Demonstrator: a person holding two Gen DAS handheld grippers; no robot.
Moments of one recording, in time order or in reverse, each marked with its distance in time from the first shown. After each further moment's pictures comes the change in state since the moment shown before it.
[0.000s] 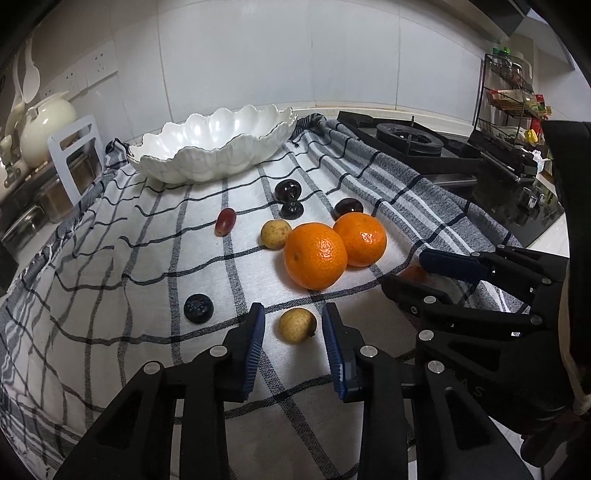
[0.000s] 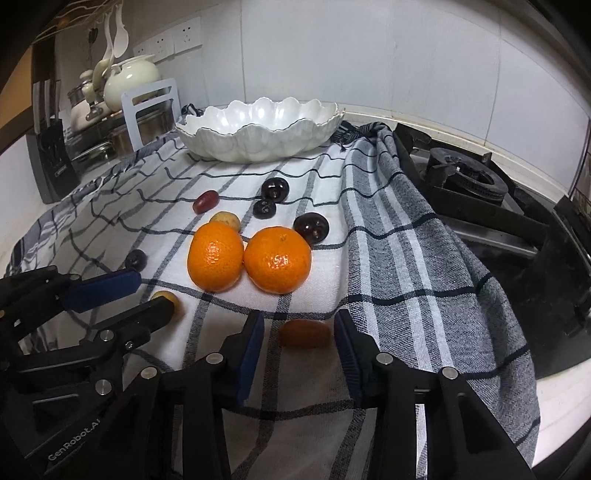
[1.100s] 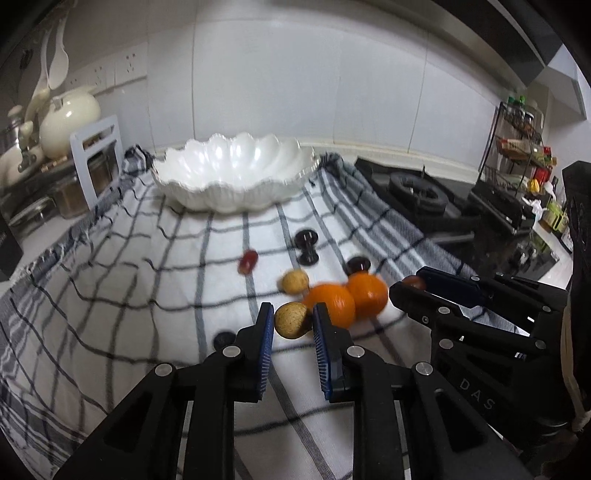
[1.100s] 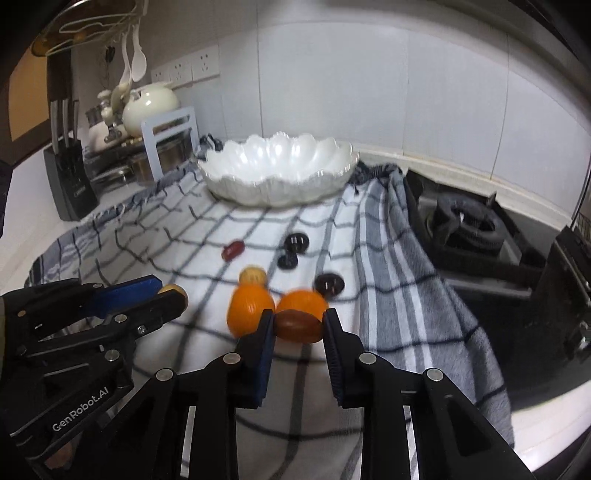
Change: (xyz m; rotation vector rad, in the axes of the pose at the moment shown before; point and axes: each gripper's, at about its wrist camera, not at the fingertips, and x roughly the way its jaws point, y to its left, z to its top) left arm -0.034 0.028 0.029 -0.120 -0.094 -0.023; right arm -0.035 0.009 0.037 -0.021 -0.091 0.039
